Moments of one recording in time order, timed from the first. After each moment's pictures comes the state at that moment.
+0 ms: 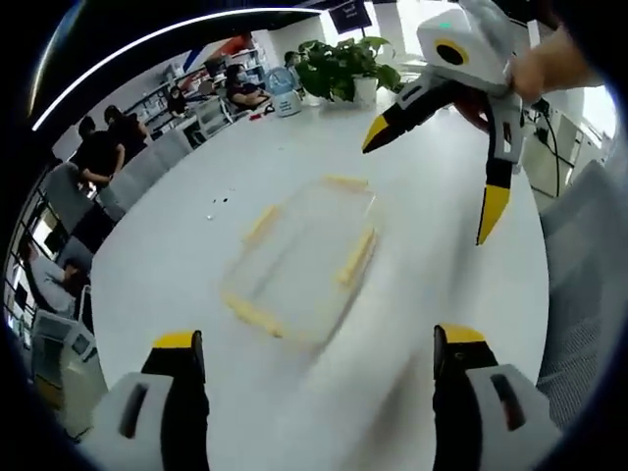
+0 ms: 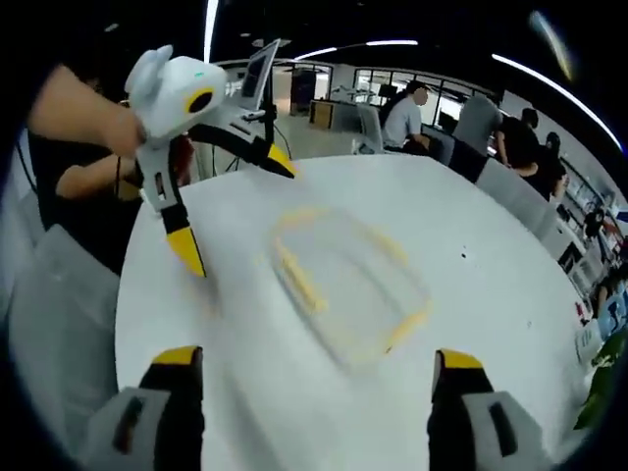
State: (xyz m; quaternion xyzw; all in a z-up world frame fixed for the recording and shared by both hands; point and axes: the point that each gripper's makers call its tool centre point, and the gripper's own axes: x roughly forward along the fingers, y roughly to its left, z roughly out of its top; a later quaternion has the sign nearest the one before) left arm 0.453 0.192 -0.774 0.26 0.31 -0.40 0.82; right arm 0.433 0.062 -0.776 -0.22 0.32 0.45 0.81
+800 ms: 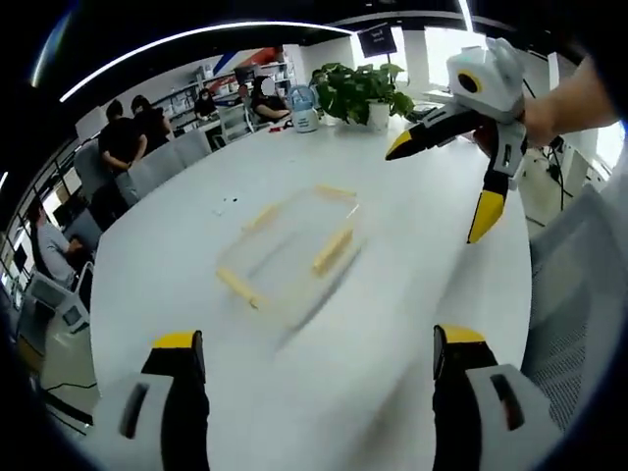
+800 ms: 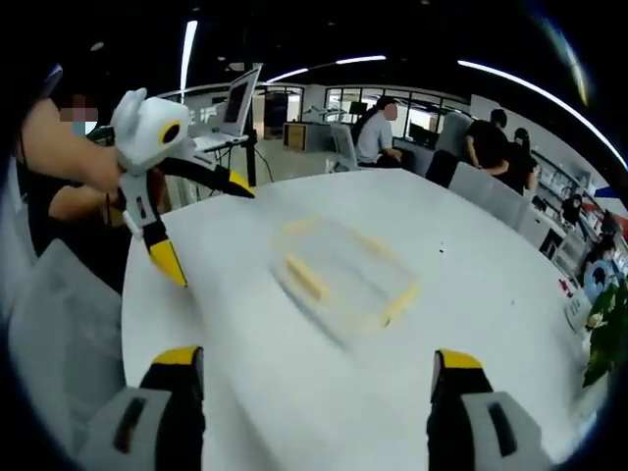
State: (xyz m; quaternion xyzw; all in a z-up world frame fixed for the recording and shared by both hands) left arm 0.412 0.201 -0.765 0.20 0.29 -0.38 0.86; right arm 0.405 0.046 -0.765 -0.17 0.29 0.41 0.85
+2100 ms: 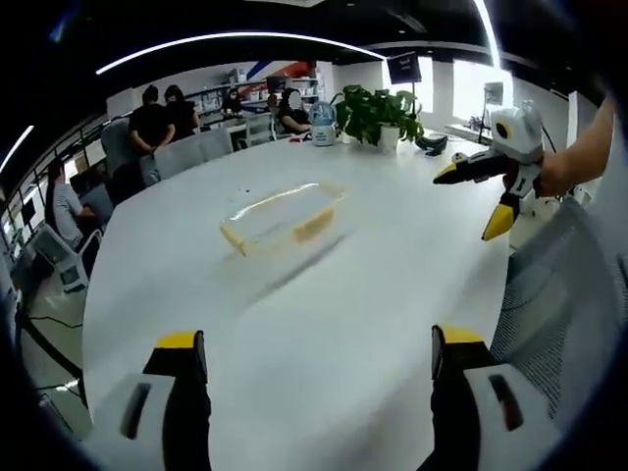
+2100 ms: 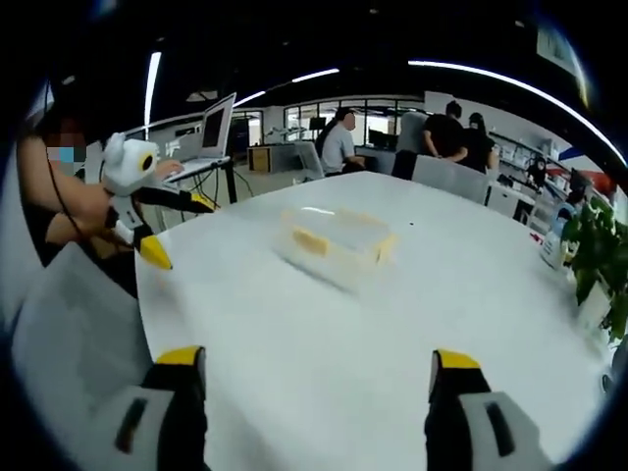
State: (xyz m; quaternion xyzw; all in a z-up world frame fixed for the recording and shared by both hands) left arm 0.346 0.225 -0.770 0.13 0.27 -0.35 0.89; right arm 0.326 0.000 -0.778 -0.10 0.27 0.34 0.89
